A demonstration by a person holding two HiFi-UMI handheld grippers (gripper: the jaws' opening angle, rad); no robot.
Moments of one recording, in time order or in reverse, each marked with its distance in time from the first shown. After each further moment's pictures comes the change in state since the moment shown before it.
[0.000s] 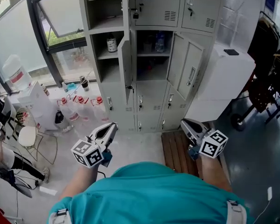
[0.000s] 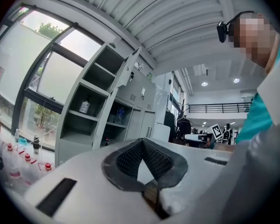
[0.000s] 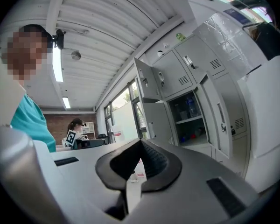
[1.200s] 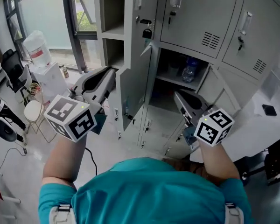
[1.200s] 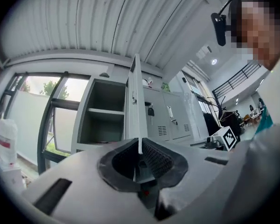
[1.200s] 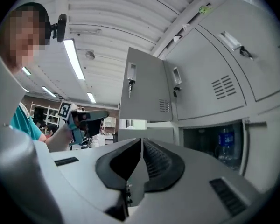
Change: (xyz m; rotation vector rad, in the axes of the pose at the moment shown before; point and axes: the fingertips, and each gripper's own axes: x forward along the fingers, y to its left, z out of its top) left arm 0.197 0.070 0.262 0.361 -0.225 0.380; right arm 0.254 -0.129 0.189 -0.224 -0.004 0.334
